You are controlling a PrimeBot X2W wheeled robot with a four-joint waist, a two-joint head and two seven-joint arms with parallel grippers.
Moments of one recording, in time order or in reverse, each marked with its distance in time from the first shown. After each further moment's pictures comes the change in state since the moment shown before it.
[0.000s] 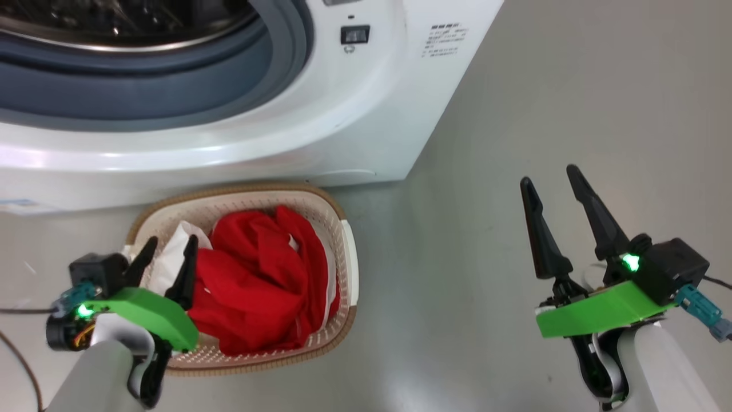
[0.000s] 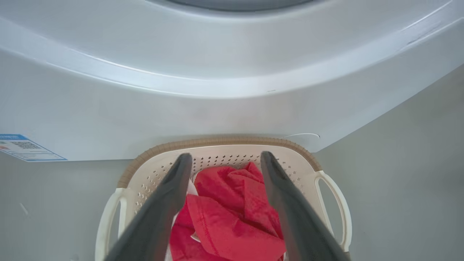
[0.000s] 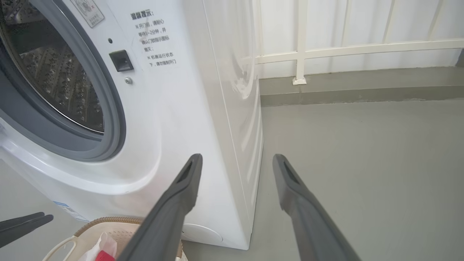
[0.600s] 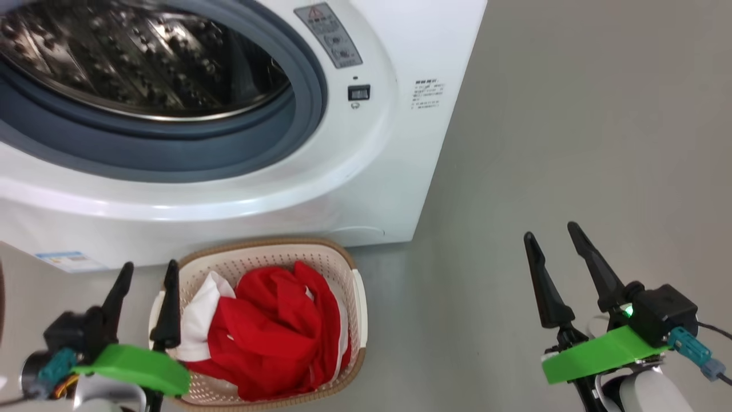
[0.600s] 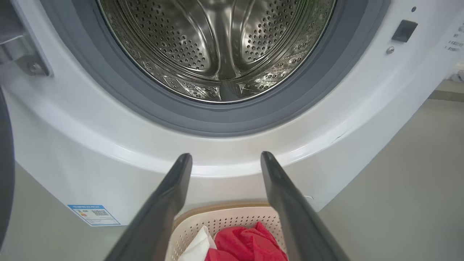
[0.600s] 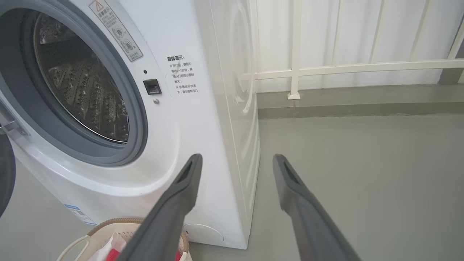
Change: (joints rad) left arm 0.300 -0.095 0.327 -0.388 0.282 0.000 0.000; right arm 0.131 0.001 -0.017 0.023 -0.018 0.000 0.000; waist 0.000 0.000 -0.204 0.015
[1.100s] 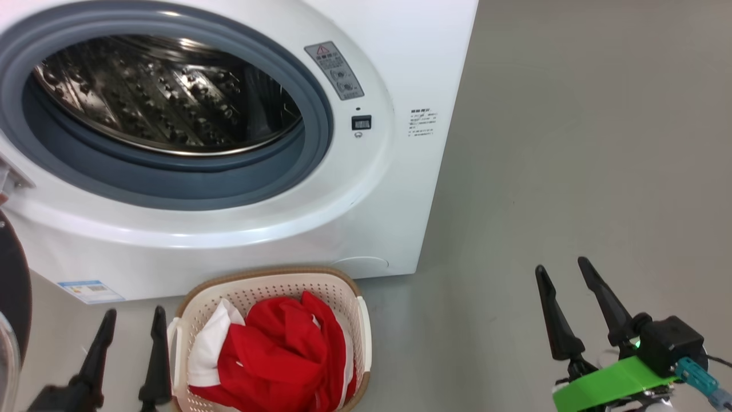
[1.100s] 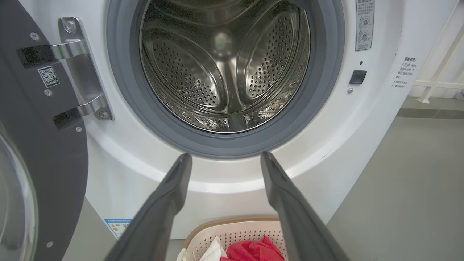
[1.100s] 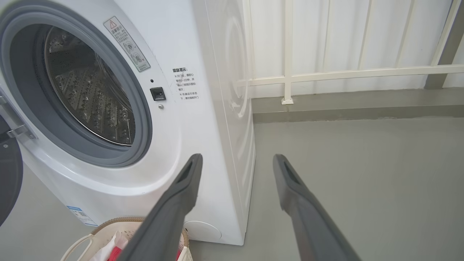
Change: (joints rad) left arm 0.266 -0.067 0.116 -0.306 0.104 0.000 0.000; right arm 0.095 -0.002 -0.028 -0.006 -0.001 0.000 0.000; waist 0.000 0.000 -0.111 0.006
